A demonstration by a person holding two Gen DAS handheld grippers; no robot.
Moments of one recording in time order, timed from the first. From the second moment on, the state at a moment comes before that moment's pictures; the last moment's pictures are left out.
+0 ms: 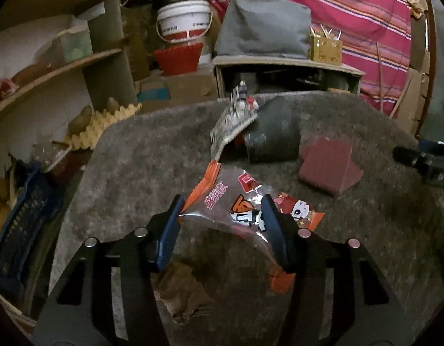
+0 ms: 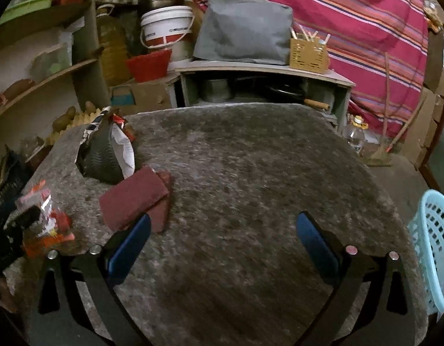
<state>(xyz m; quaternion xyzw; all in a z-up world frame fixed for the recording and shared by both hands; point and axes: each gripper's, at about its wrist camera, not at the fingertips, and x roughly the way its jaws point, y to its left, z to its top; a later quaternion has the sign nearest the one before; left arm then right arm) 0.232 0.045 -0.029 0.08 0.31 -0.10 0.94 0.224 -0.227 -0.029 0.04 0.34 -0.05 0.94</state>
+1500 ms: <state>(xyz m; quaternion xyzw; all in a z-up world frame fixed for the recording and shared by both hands) 0.246 0.049 0.006 0.06 0.25 -0.06 0.96 0.244 -0.231 -0.019 -0.01 0.35 0.02 0.94</state>
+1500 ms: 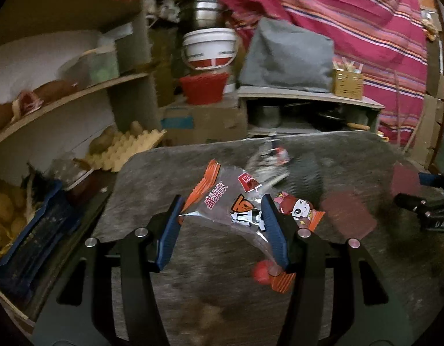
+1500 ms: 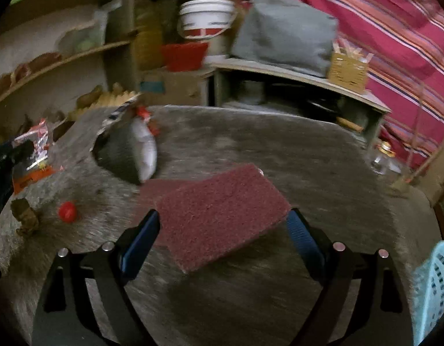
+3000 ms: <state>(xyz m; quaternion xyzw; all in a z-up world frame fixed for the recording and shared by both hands) 0.122 -0.394 -0.014 0.13 0.23 -0.37 0.89 0.029 -0.603 -0.012 0.13 0.30 -0.28 0.90</state>
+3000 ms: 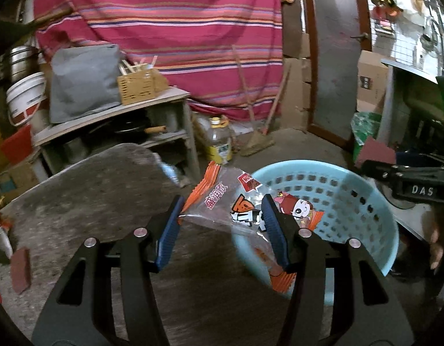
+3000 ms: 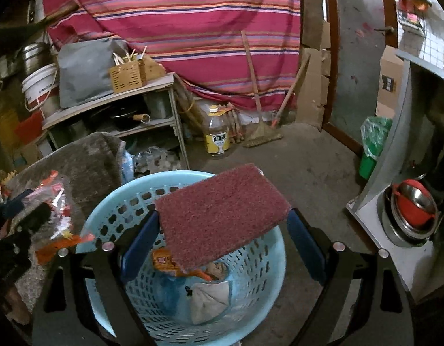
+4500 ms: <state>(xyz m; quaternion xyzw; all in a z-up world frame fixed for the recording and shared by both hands) 0.197 0.004 -0.006 0.07 0.26 -0.06 0.96 0.140 -0.431 -0.015 0.08 0.32 -0.21 0.92</state>
